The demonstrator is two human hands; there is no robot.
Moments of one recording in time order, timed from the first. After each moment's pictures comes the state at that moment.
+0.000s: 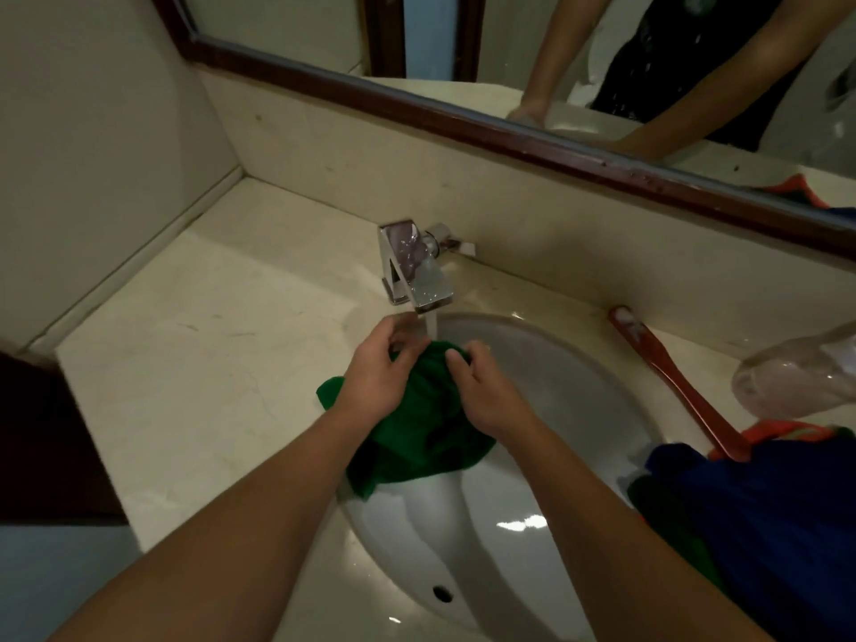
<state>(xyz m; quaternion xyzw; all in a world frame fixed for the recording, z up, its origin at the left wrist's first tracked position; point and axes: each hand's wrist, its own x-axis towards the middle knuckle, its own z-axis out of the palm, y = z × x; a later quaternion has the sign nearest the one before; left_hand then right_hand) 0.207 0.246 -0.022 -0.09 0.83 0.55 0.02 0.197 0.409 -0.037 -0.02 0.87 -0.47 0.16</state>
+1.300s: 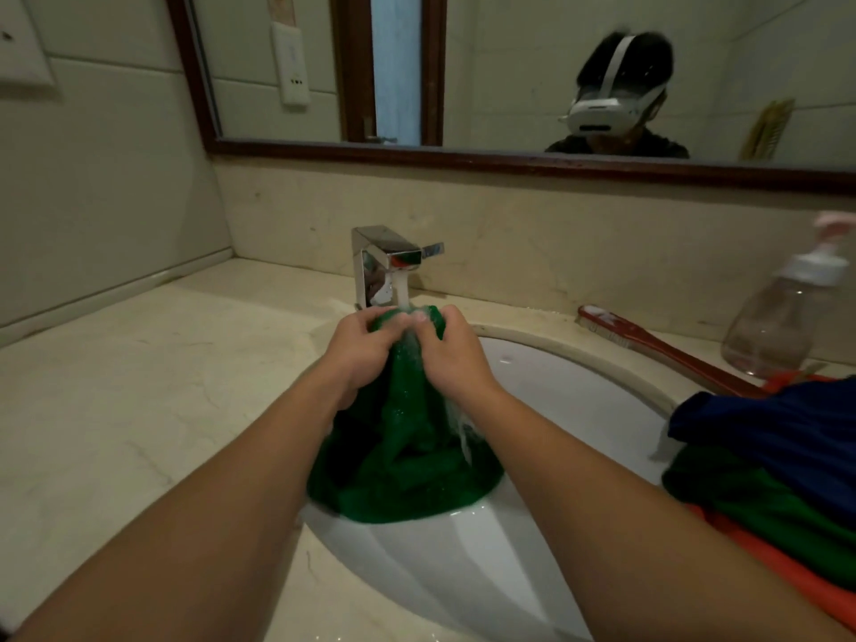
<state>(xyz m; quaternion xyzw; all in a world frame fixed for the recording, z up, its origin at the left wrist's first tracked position) 0.201 0.262 -0.081 -0.03 0.74 0.66 -0.09 0.194 0.391 -0.091 -0.09 0.83 -0.55 -0.10</state>
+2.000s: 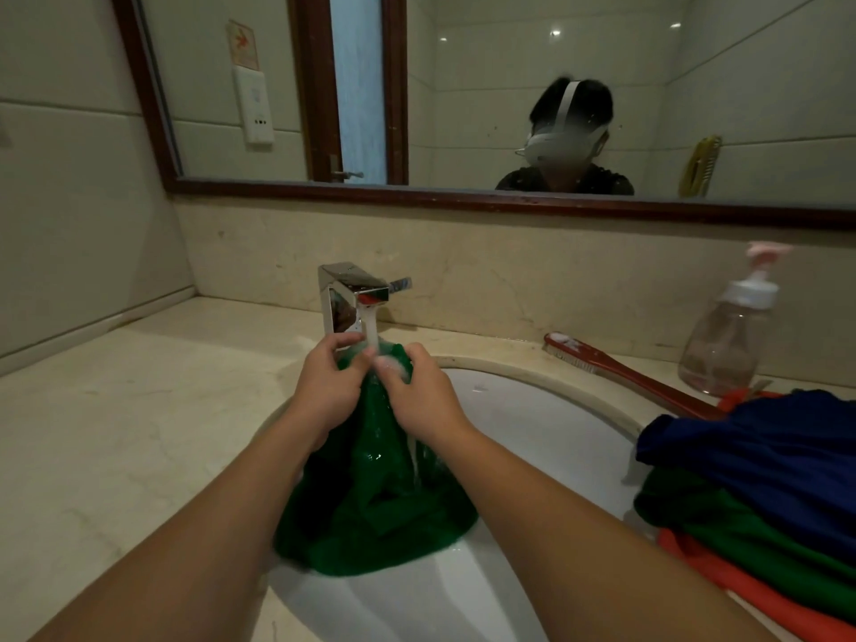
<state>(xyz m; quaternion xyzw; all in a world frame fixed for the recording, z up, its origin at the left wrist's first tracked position) 0.187 0.260 -0.083 -0.02 0.77 0.62 -0.16 0.195 0.393 -0.094 -0.09 0.83 -0.54 -0.09</state>
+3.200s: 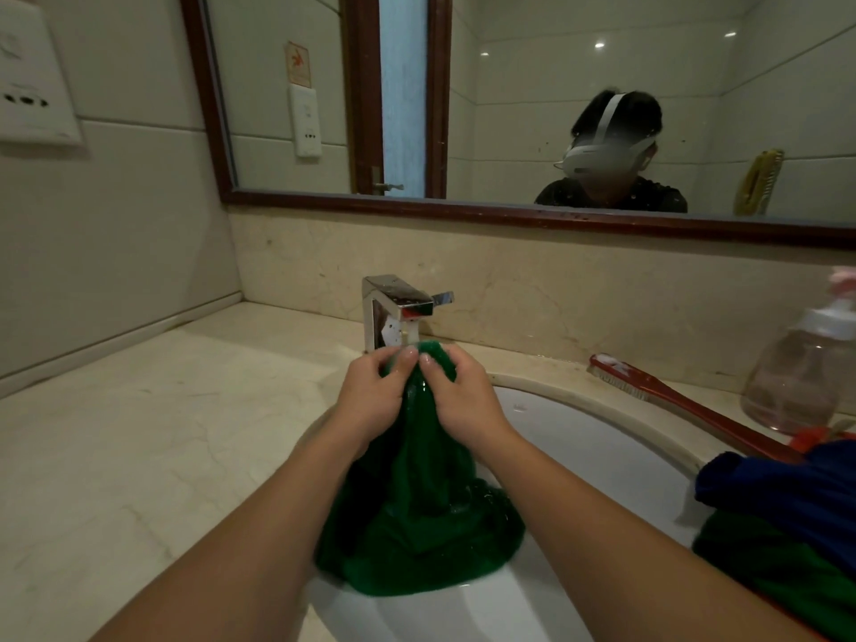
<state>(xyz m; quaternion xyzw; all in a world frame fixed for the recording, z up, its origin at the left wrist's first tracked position) 0.185 0.261 -0.080 0.00 0.75 0.64 -0.15 0.178 0.389 -0.085 -0.13 0.76 -0.62 -0.10</state>
